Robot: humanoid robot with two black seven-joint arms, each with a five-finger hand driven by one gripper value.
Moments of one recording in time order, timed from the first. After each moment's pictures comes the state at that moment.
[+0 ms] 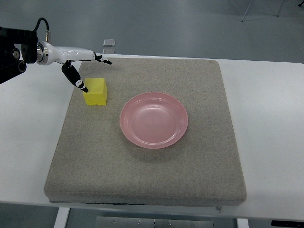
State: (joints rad) left arm -1.39 0.60 0.28 -0.80 1.17 -0.22 -0.45; right arm 0.05 0.00 -0.01 0.15 0.06 -0.02 0.14
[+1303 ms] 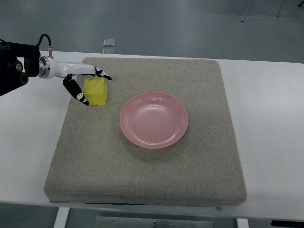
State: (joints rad) left arm -1.31 0.59 0.27 -0.81 1.12 -0.24 -0.45; right arm 0.05 0.00 -0.01 0.15 0.06 -0.02 0.14
